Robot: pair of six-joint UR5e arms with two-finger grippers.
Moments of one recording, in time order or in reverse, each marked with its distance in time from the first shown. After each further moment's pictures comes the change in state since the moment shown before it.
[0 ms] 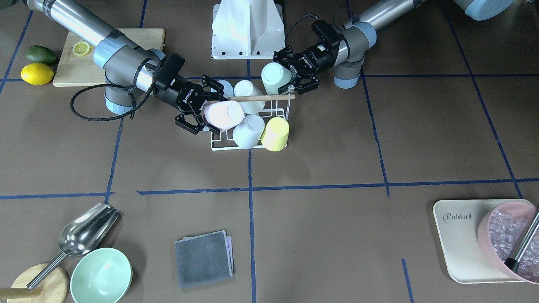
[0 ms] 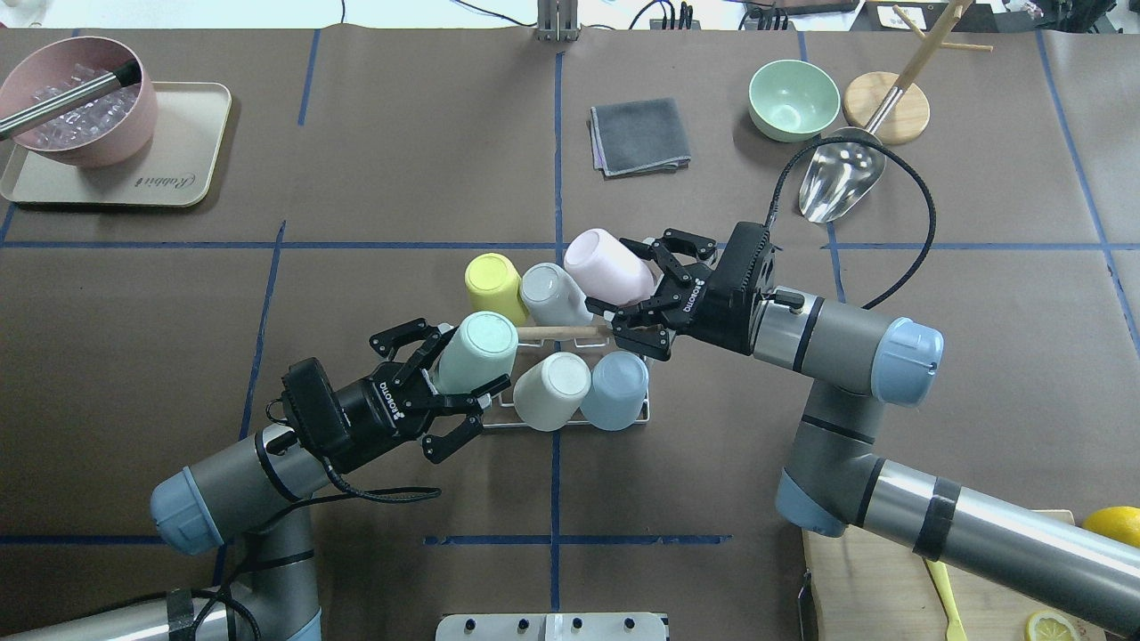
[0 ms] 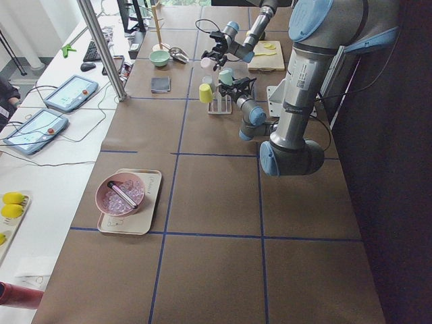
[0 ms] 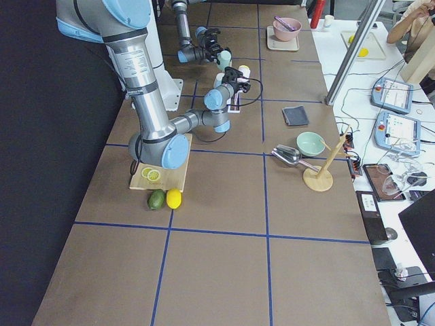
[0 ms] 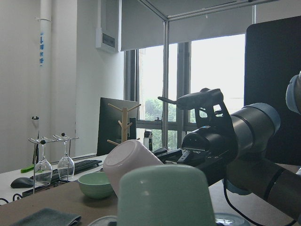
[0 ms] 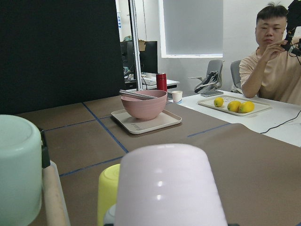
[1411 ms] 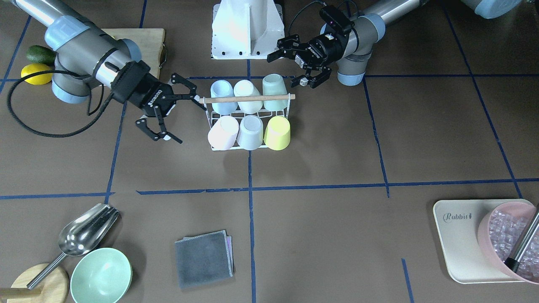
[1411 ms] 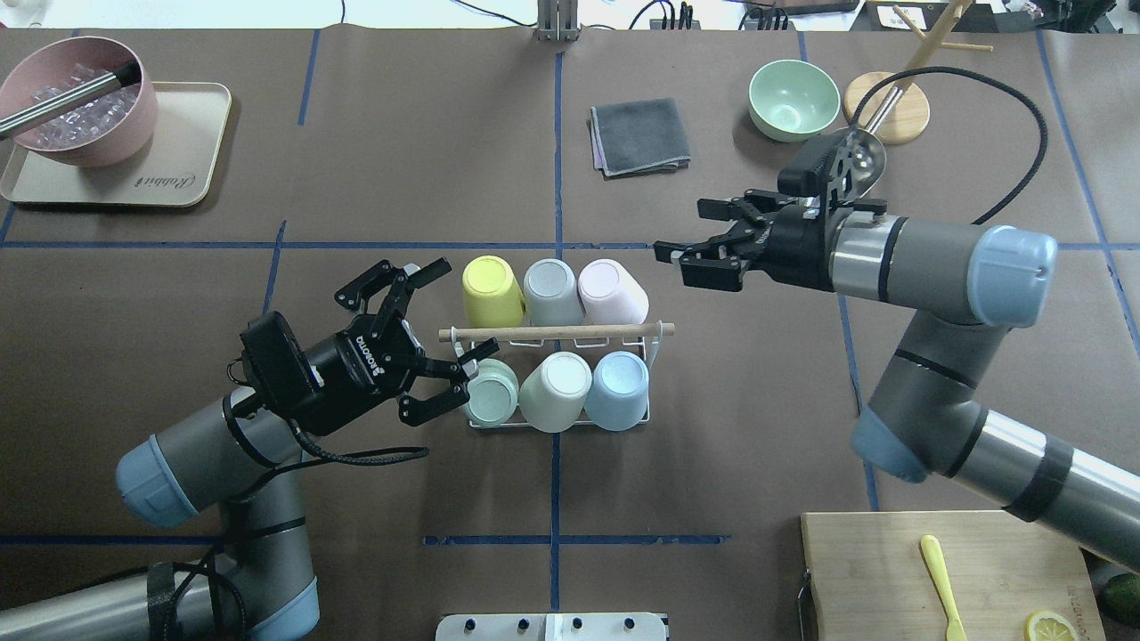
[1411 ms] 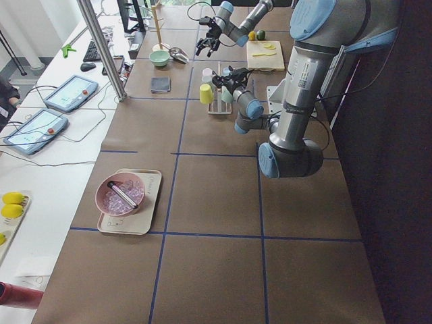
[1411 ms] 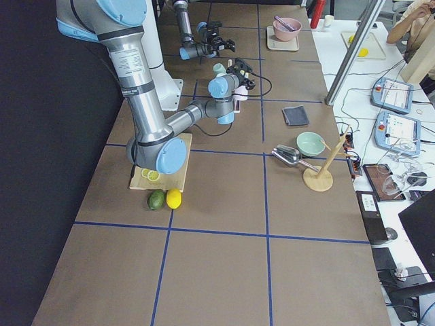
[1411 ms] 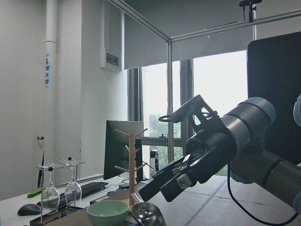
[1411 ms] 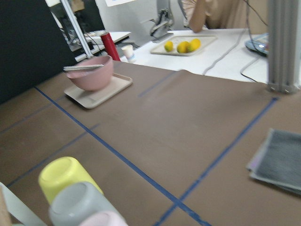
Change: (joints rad) left arm -0.081 0.015 -0.150 0.097 -0.003 0.021; right arm 0.202 -0.158 0.245 -0.393 0.227 0.327
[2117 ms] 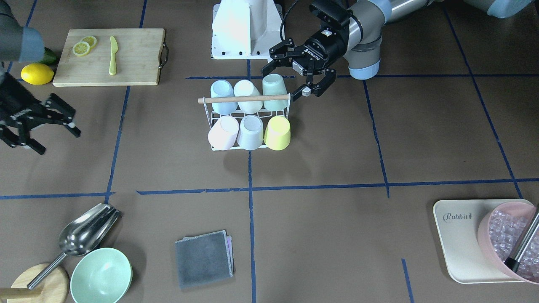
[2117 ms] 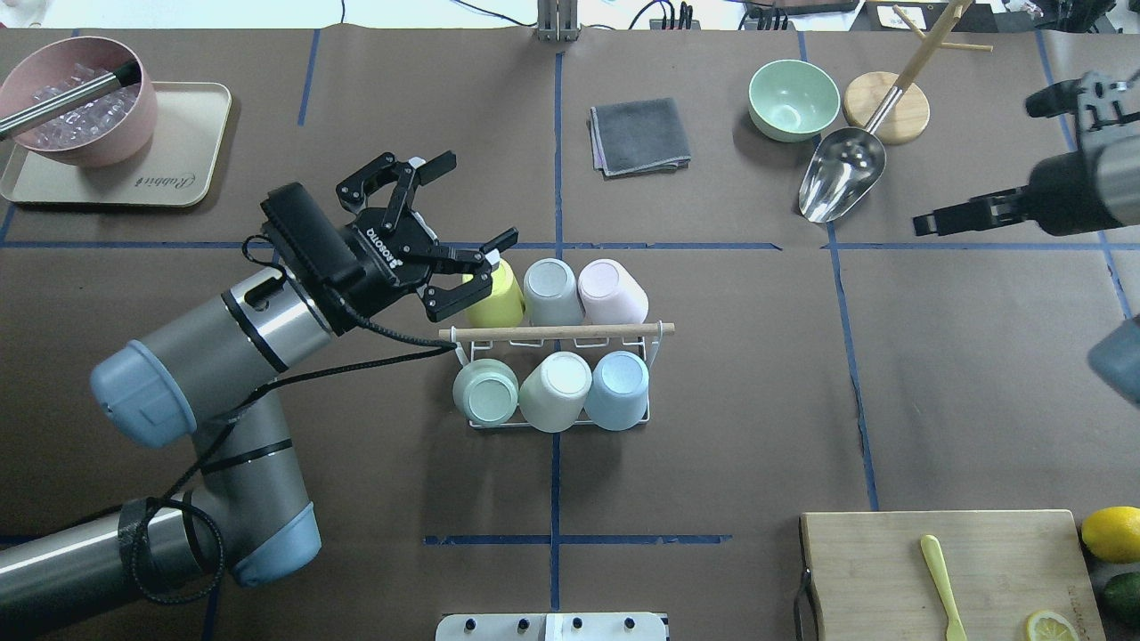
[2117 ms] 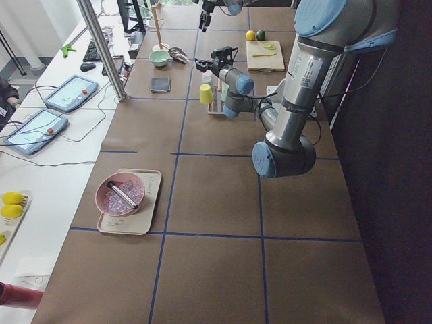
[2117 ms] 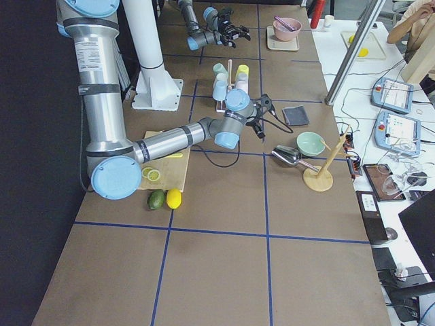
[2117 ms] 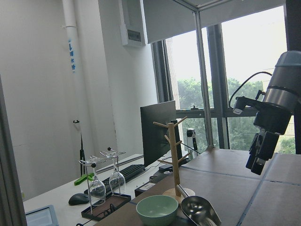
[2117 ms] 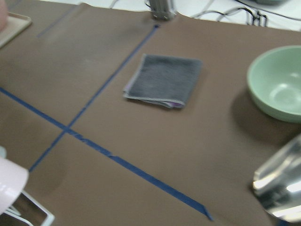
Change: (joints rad) left arm -0.162 -0.029 -0.192 0.502 -0.068 -0.122; right arm 0.447 -0.315 0.207 -0.644 0.497 0.007
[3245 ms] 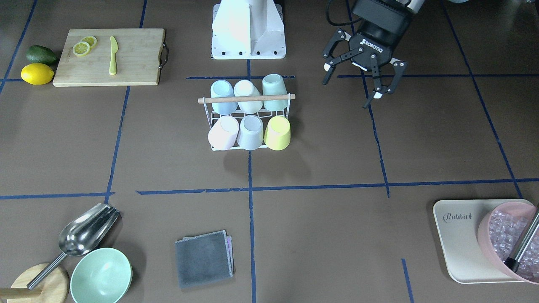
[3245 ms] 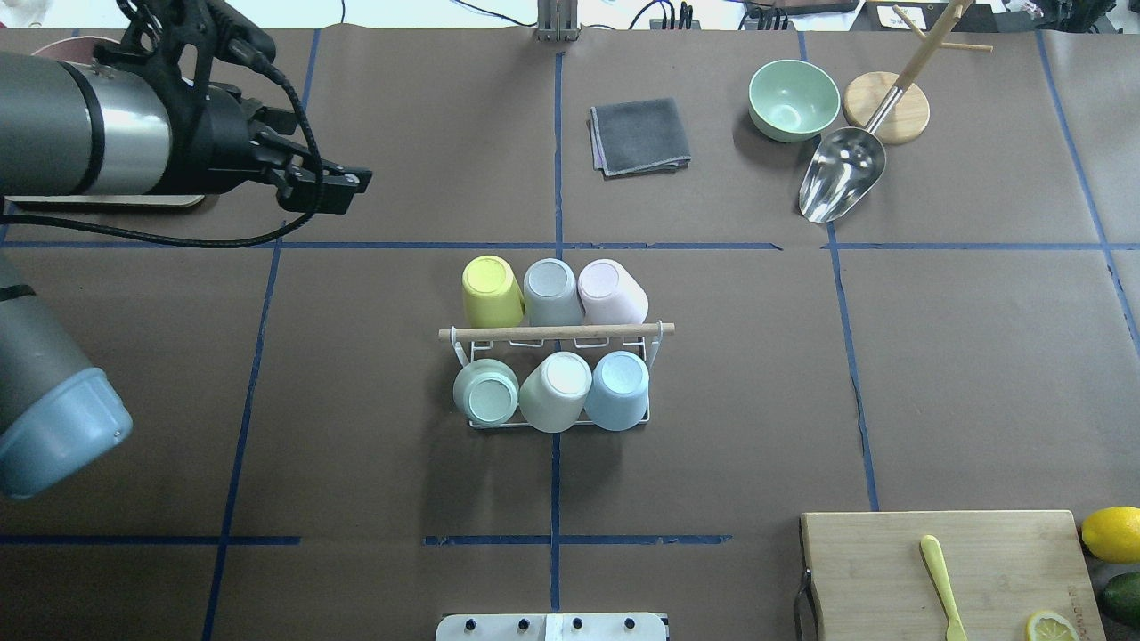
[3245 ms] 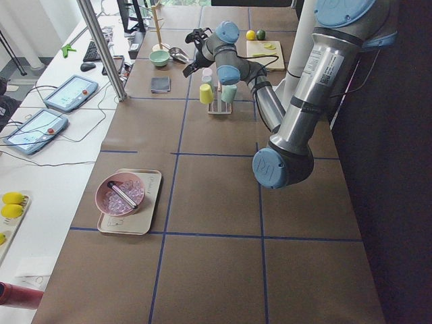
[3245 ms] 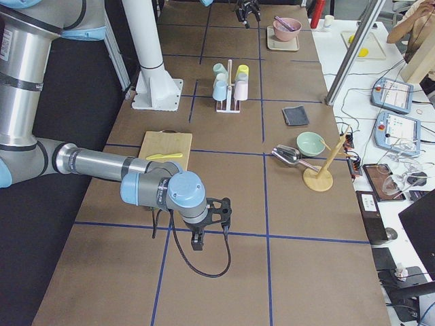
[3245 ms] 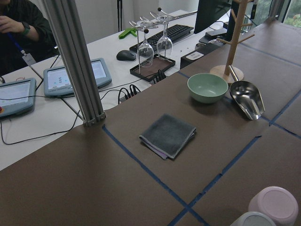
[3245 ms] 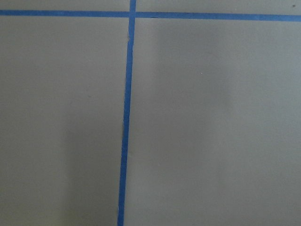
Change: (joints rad) left arm -0.342 0.092 -0.415 1.155 -0.581 -0.235; right arm 0.561 -0.309 -0.003 -0.678 0.070 -0.945
